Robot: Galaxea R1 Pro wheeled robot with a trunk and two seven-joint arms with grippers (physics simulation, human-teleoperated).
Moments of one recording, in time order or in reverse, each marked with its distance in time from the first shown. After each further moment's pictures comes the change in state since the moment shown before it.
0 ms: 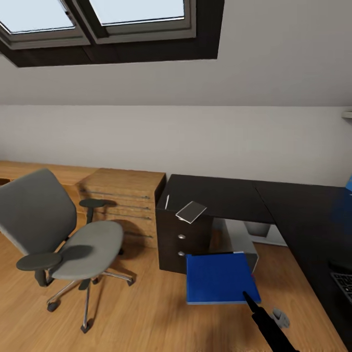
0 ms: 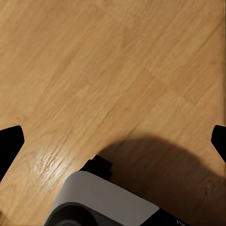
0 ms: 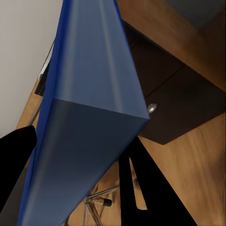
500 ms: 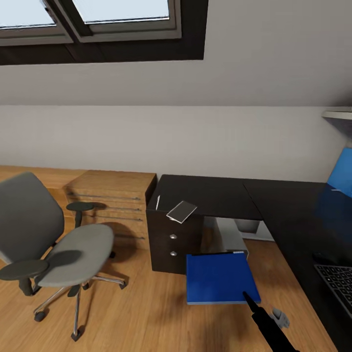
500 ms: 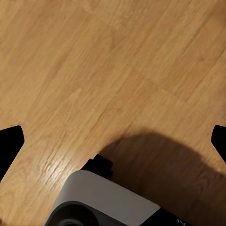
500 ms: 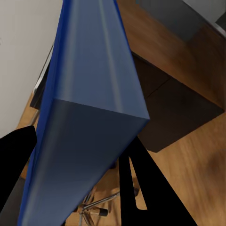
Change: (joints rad) left arm 0.000 0.000 0.001 0.004 0.000 -0.001 0.000; right arm 0.000 0.000 0.000 0.000 0.000 0.001 0.001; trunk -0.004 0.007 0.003
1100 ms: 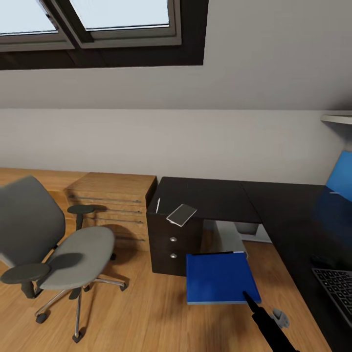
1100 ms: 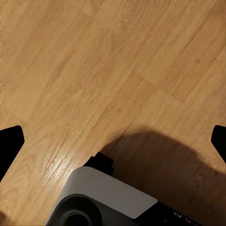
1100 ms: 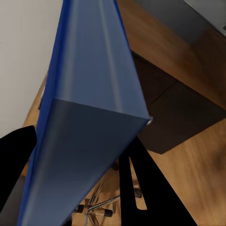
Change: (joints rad) left arm 0.000 -0.002 0.000 -0.001 0.000 0.000 0.000; right arm 0.000 0.000 0.000 0.001 -0.002 0.000 0.009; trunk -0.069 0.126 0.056
